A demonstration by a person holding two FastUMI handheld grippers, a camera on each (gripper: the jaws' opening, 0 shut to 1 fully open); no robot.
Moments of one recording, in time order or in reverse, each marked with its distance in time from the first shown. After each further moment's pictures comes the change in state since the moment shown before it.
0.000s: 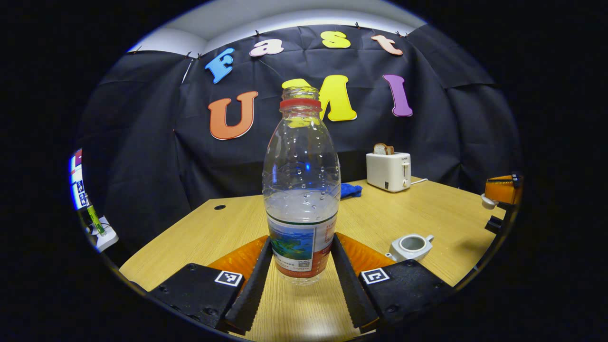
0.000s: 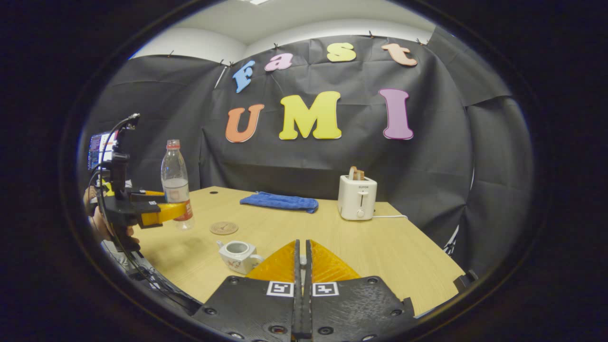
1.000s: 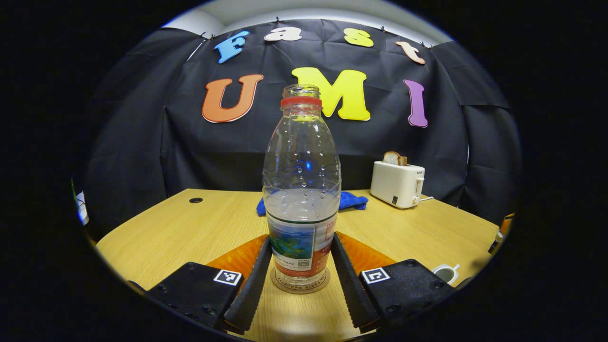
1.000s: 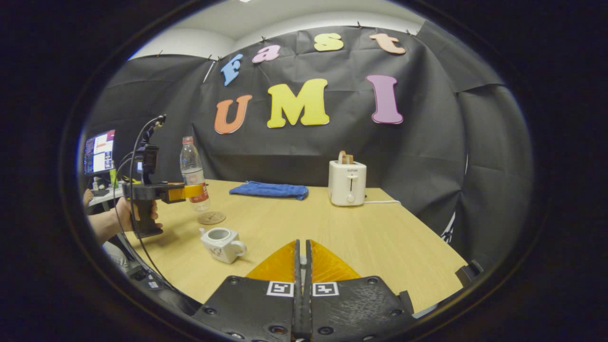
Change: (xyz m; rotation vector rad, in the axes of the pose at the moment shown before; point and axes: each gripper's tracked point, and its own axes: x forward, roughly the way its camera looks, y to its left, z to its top) left arm 0.120 0.008 -0.010 -0.131 0.031 -0.068; right arm 0.010 -0.031 -0.034 0.037 0.068 -0.045
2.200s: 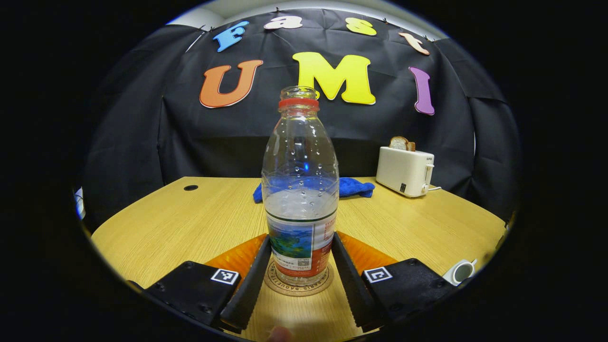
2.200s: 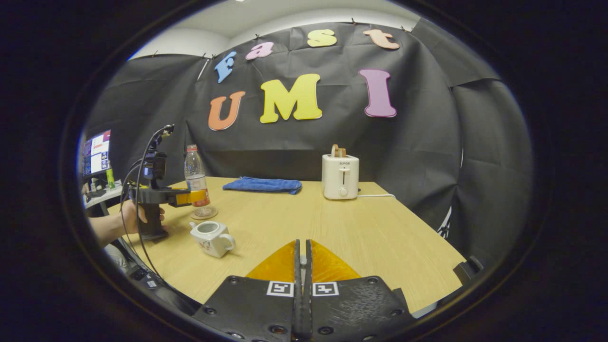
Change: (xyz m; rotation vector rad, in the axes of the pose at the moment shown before) left arm 0.026 0.000 -0.026 0.001 0.060 0.015; right arm 0.000 -0.015 -0.009 0.012 0.013 -0.021
